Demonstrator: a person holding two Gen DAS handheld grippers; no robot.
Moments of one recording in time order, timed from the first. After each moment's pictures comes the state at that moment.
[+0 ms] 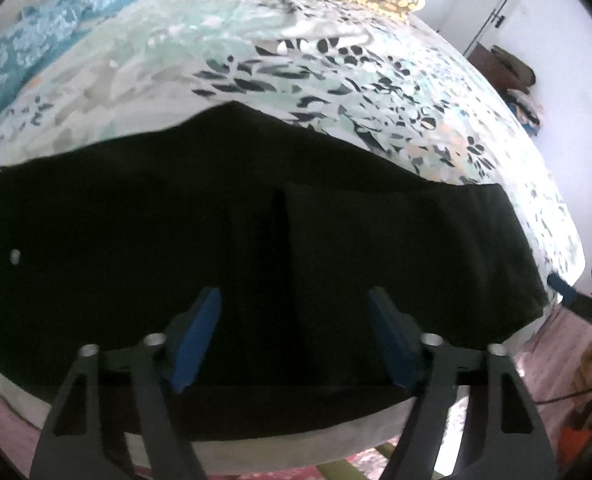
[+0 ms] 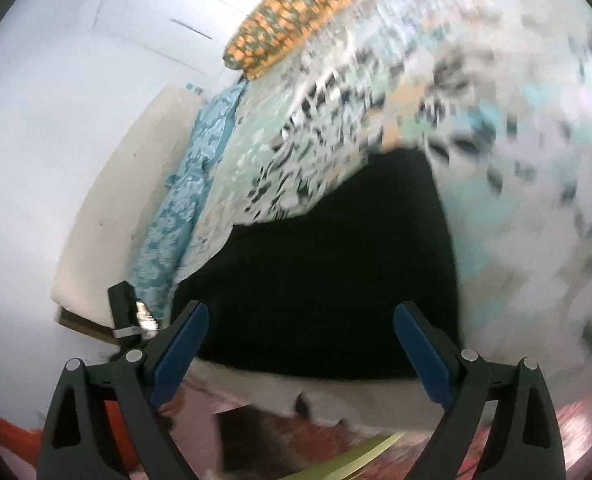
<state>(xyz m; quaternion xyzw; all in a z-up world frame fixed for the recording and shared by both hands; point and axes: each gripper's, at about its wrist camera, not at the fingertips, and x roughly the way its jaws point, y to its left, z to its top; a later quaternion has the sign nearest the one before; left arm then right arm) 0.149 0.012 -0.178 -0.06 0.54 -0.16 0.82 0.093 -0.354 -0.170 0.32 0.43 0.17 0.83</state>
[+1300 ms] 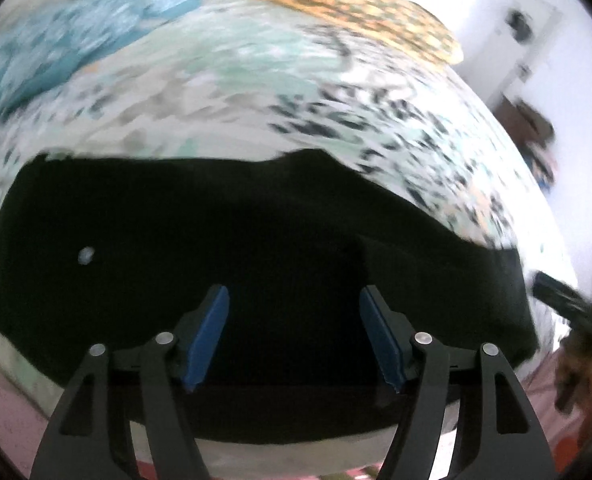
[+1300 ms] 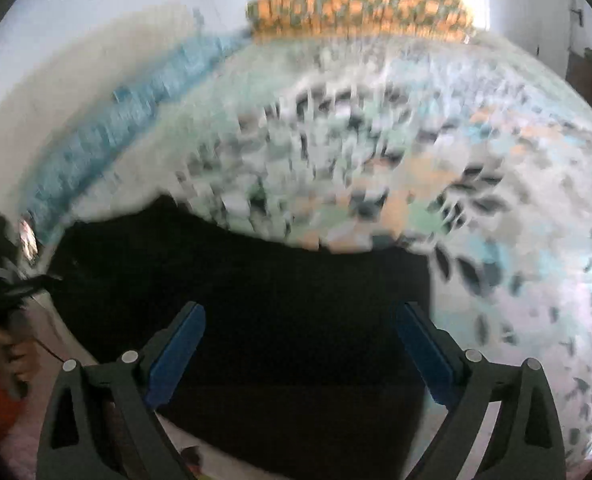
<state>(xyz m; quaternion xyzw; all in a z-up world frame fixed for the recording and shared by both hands) 0.150 0.075 -0.158 -0.10 0.50 -0.11 0.85 0.171 -0.294 -0.206 0.04 0.54 0.10 0.83</state>
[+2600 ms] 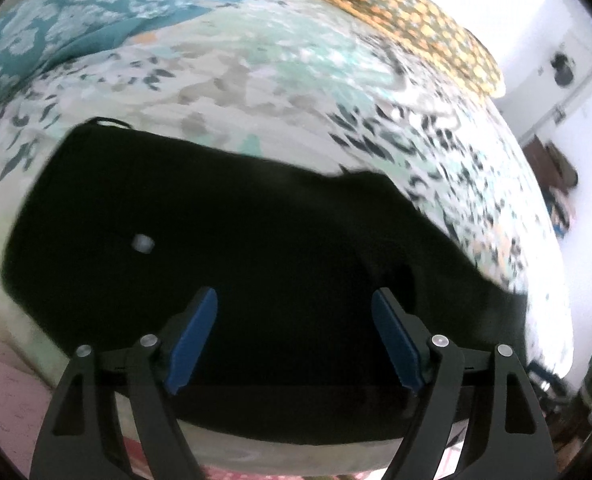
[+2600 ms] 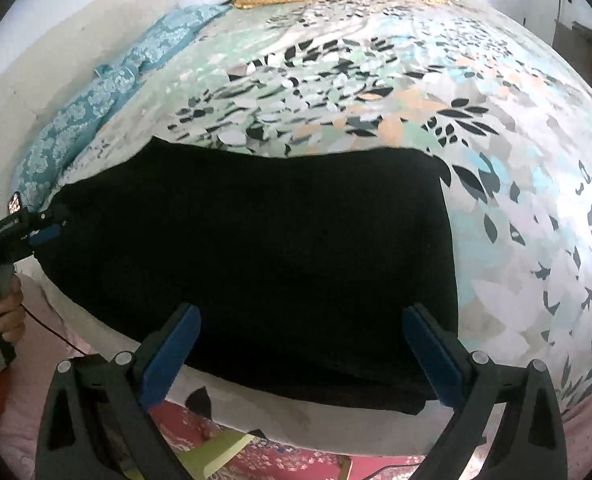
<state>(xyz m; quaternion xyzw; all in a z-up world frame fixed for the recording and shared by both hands) 0.161 0.137 -0.156 -0.19 0.51 -0.02 0.84 0.101 -0.288 -0.179 0.07 0.53 0.09 0.84</state>
